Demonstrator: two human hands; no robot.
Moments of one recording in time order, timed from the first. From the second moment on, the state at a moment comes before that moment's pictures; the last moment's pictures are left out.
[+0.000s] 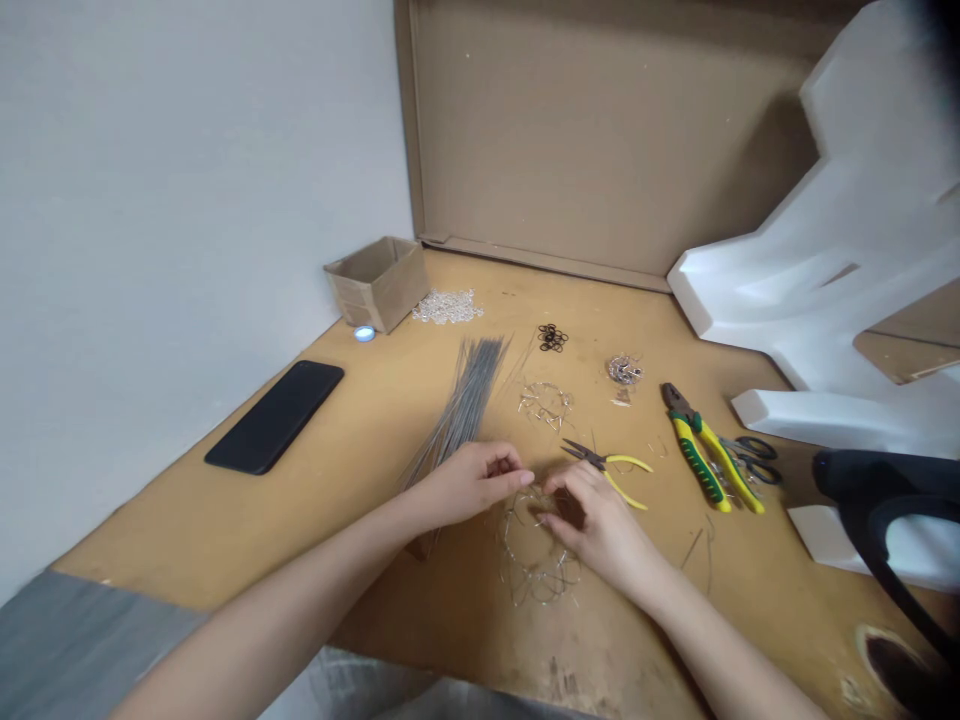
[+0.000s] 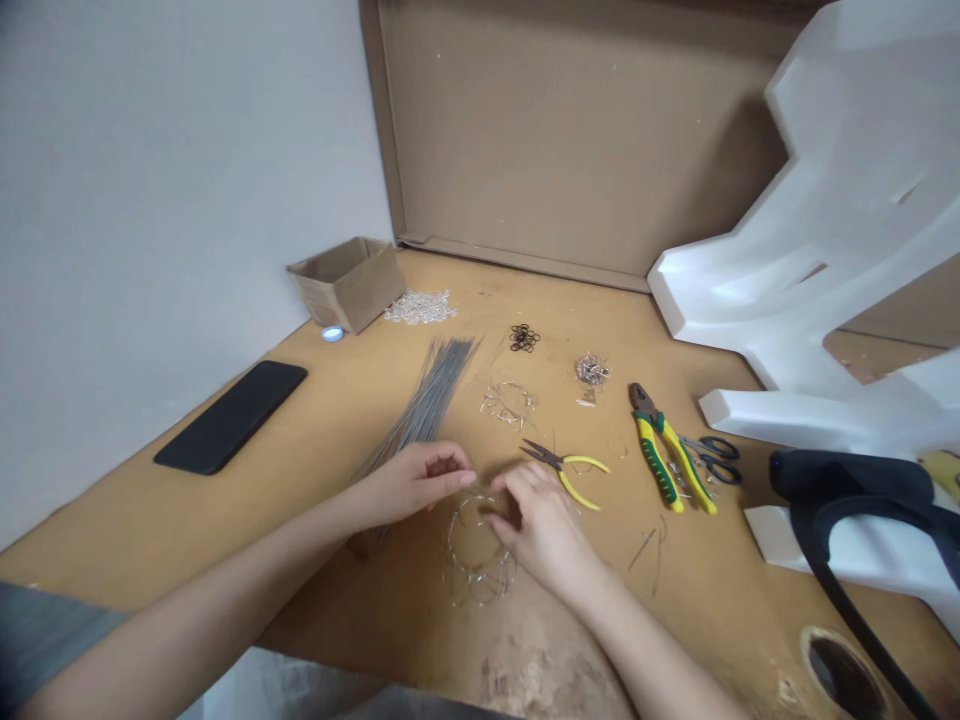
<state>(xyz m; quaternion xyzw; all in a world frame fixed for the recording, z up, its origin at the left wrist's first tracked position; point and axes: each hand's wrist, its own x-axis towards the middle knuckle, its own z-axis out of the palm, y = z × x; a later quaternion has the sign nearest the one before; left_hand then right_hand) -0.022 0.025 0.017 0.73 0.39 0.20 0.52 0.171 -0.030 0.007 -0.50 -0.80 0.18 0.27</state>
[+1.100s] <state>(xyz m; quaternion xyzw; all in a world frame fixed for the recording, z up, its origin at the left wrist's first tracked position) -0.019 0.029 -0.003 0.70 0.42 0.16 0.55 0.173 -0.029 0.002 -0.56 -0.74 0.20 0.32</state>
